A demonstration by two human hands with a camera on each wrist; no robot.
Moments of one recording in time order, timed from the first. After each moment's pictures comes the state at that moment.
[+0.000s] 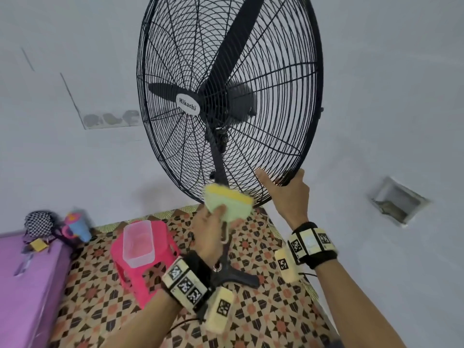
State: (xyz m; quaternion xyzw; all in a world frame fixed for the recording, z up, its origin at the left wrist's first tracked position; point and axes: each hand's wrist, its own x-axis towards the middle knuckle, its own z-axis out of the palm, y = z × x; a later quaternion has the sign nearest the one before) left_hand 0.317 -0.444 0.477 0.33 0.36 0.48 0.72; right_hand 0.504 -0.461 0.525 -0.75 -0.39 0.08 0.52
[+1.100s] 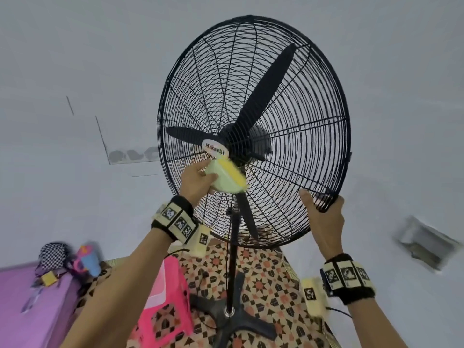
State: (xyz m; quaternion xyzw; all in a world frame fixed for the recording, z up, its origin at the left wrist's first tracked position) left_hand 0.273 -0.261 0.595 0.62 0.38 0.48 0.49; right_hand 0.520 -0.449 0.553 -0.69 -0.33 0.08 0.64
